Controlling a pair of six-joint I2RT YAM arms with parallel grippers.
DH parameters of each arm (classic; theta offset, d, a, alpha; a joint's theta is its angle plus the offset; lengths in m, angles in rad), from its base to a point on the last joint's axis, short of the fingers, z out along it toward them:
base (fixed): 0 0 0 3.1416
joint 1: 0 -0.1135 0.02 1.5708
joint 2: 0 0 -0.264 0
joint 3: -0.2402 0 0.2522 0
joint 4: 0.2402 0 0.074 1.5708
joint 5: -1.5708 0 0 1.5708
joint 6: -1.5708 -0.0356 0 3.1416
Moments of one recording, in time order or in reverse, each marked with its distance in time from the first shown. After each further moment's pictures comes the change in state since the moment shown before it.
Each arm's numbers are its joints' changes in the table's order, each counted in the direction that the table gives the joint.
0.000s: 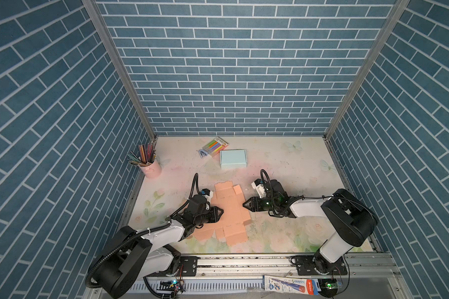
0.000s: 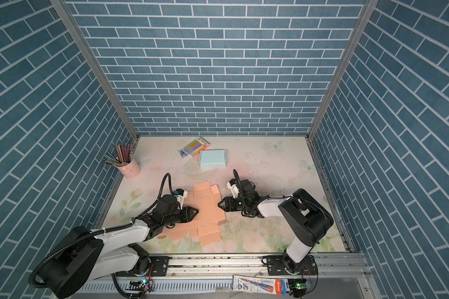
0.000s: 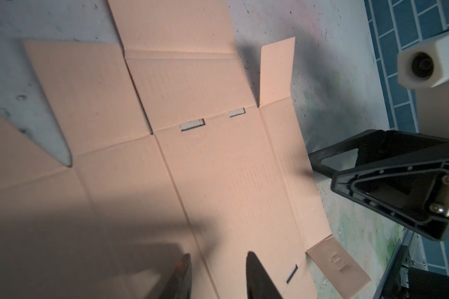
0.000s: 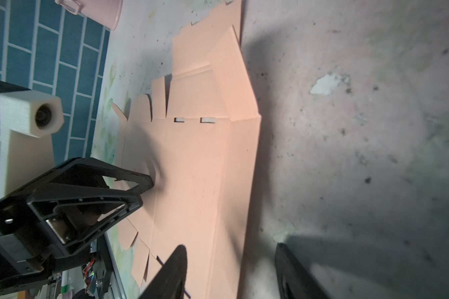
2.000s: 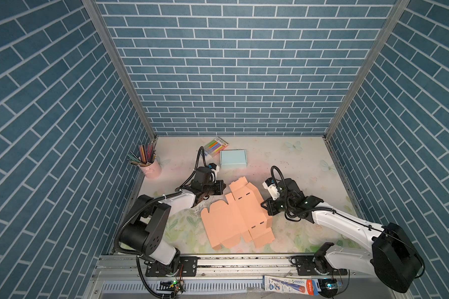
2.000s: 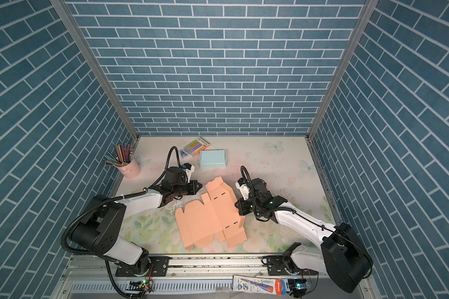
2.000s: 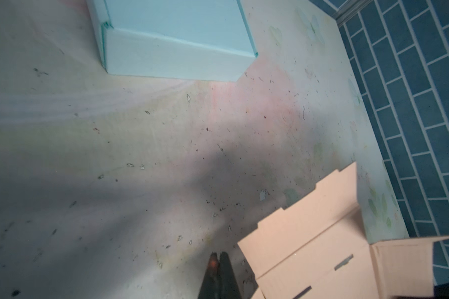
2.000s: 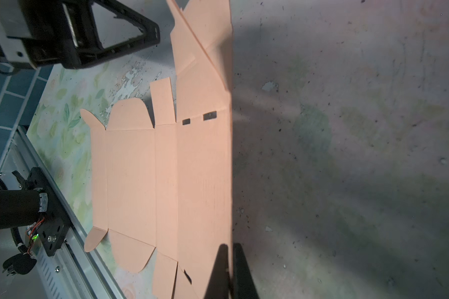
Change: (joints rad) left arm -0.146 0.372 -0.472 0.103 -0.109 -0.205; right arm 0.034 -0.459 -0.031 0.595 -0.187 0.326
